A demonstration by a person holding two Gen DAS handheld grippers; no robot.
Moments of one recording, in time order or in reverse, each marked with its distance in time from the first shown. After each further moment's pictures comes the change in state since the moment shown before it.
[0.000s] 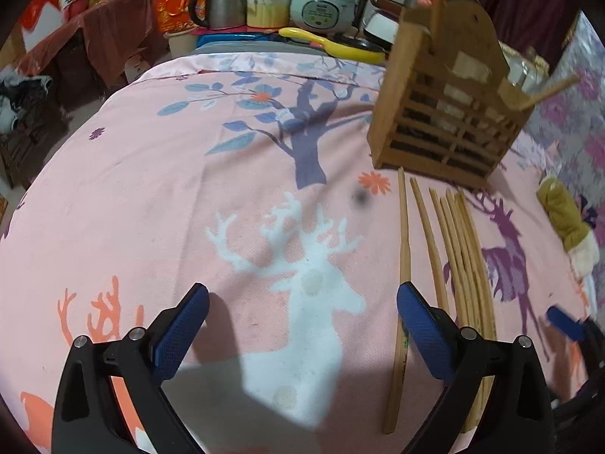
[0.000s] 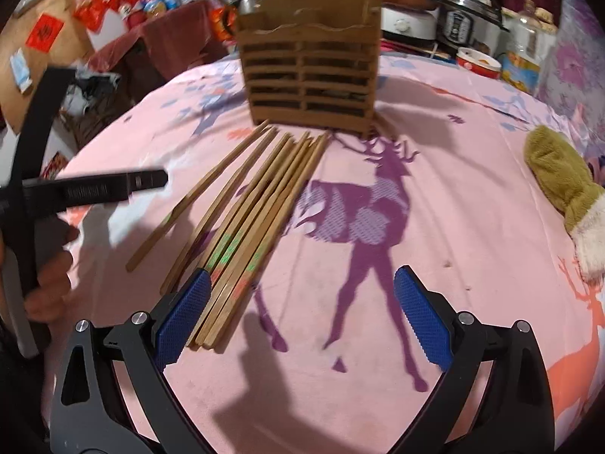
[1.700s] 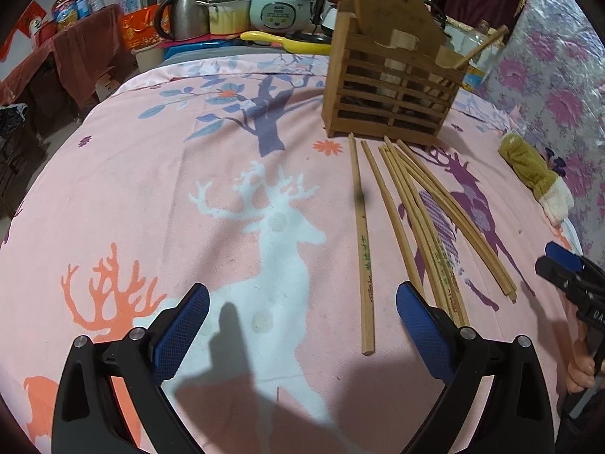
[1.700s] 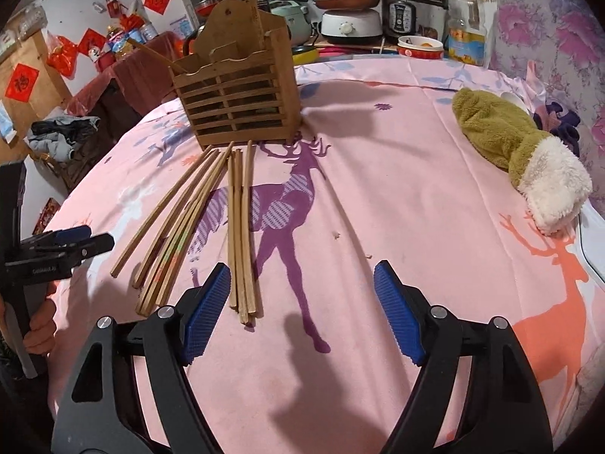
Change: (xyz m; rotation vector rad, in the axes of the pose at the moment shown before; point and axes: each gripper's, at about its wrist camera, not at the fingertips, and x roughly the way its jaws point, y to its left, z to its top) left arm -0.026 -0.019 -0.041 0.145 0.006 -0.068; right arm -0.041 -0.069 -0.023 0.178 -0.065 -0.026
